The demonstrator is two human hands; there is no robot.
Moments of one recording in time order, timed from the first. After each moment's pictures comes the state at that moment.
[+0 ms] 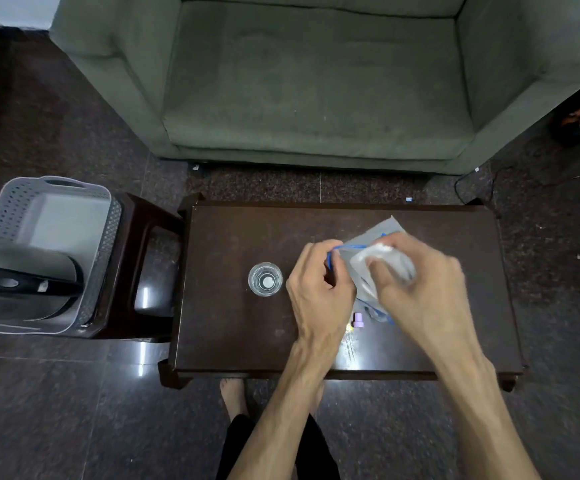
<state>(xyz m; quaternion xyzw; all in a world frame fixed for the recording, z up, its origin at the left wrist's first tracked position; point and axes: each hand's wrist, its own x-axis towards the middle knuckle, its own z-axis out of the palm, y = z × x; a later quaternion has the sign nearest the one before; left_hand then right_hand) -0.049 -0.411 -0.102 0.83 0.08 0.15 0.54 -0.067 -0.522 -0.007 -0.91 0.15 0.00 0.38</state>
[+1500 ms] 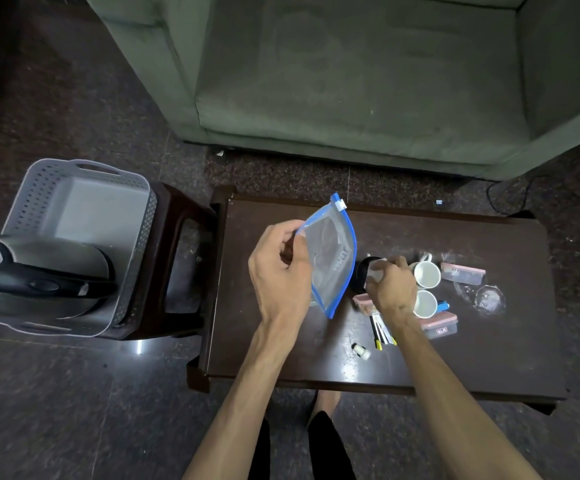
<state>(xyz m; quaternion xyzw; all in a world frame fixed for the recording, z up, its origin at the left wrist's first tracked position) 0.025 -0.257 -0.132 0.76 0.17 0.08 0.62 0.010 -0.464 -0.251 -0.94 0.25 0.16 0.15</state>
